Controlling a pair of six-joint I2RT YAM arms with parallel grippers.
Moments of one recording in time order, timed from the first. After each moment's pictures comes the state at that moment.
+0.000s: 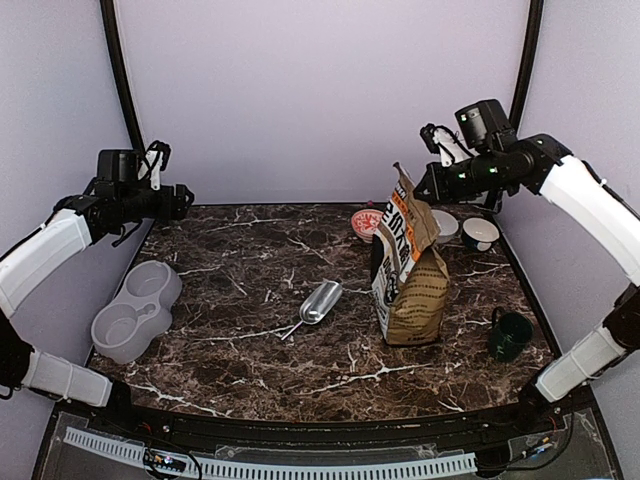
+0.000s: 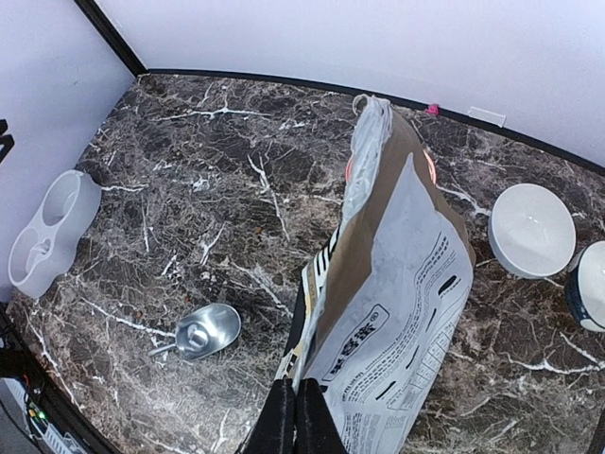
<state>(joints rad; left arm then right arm) -0.20 1.24 1.13 -0.35 -0.01 0.00 0.56 1.45 1.63 -0.88 -0.07 0.24</state>
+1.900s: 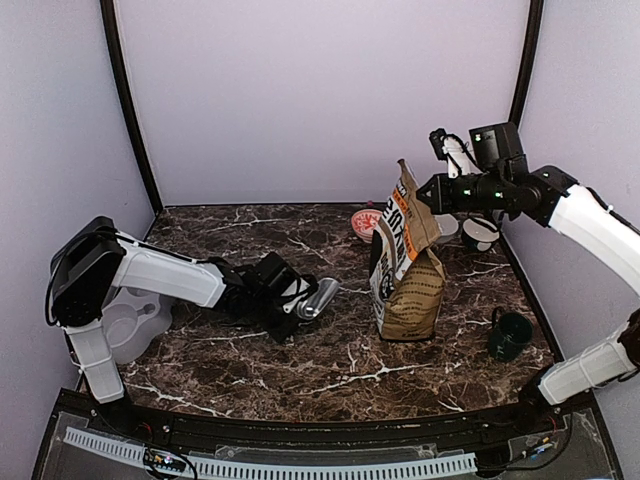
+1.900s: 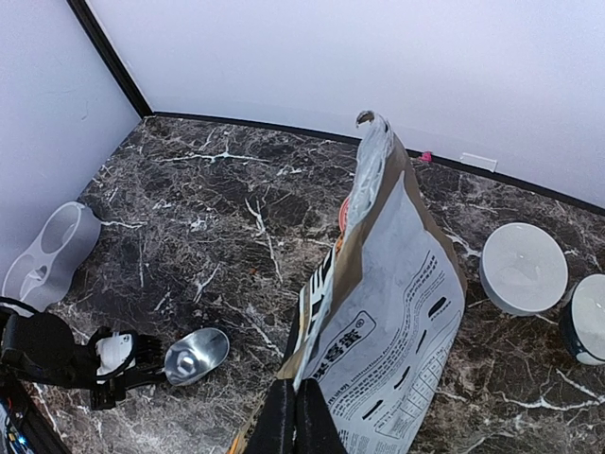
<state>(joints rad) -0.89 1.84 1.04 -0.26 -0.04 -0.08 0.56 1.31 1.36 -0.58 -0.04 0.21</state>
